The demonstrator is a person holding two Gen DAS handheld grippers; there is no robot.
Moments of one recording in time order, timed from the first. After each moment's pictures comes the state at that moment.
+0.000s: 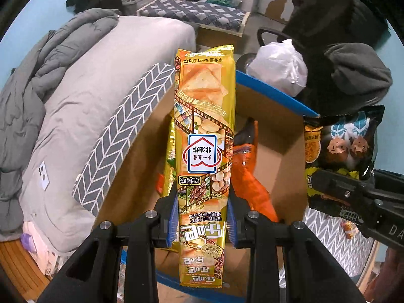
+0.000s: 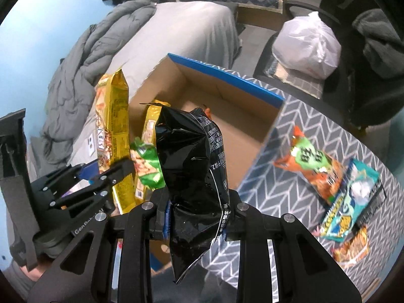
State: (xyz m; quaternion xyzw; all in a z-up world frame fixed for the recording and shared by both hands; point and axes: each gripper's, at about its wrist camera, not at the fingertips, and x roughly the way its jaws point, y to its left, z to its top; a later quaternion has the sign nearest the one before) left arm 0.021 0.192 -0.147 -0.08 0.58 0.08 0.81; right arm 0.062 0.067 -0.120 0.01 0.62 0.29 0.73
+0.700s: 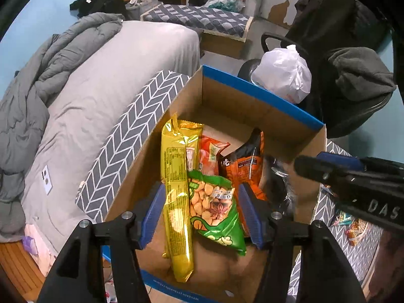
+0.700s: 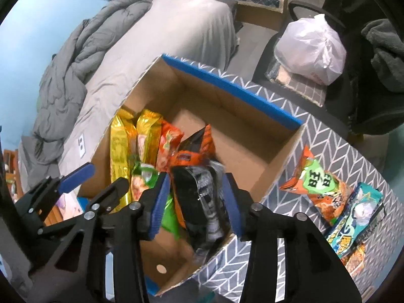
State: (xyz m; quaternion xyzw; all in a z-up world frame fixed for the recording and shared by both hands) left arm 0.026 0.197 -0.142 -0.08 0.57 0.09 0.81; right arm 0.086 0.088 -0.131 -0.01 0.62 0.27 0.74
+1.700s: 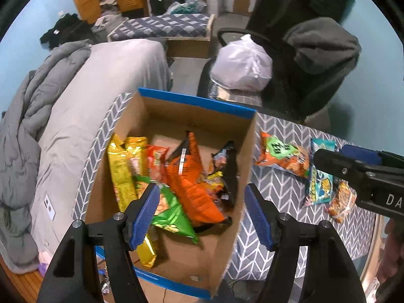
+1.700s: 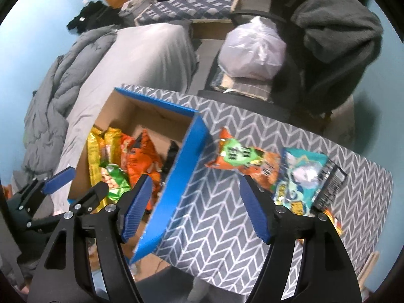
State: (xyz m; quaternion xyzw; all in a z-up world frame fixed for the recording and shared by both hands) left arm 0.026 0.098 -0.100 0.00 0.57 0.02 0.82; right arm 0.067 -0.032 -0.087 0.03 0.60 0.18 0.78
